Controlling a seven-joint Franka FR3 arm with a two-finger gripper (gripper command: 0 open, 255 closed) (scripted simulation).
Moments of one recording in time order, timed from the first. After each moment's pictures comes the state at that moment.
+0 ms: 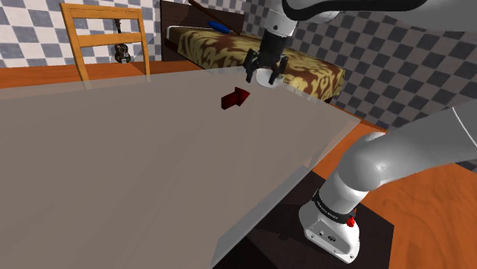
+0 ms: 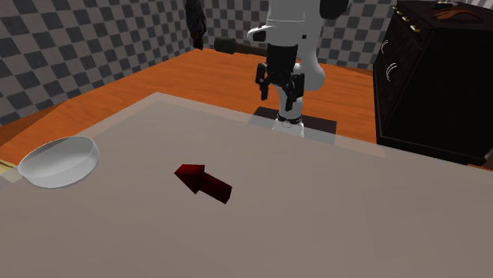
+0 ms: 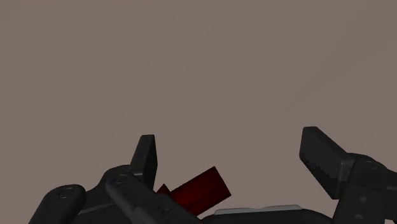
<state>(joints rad) -0.09 -0.55 0.10 -2.32 0.05 1.84 0.45</state>
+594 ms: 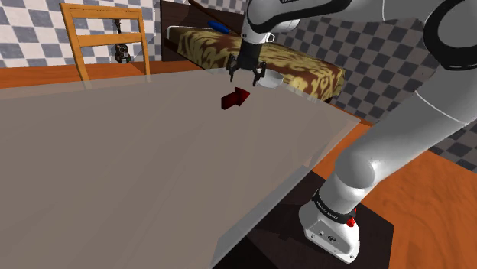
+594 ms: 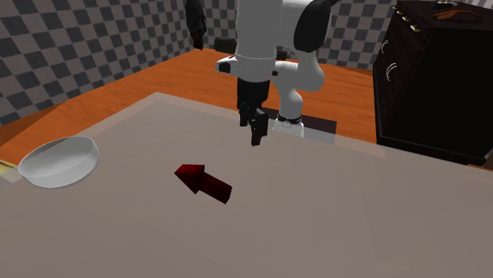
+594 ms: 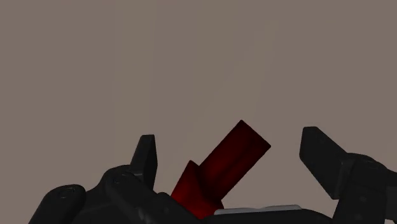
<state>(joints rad) -0.20 -0.20 0.16 -2.12 -0.02 1.97 0.80</state>
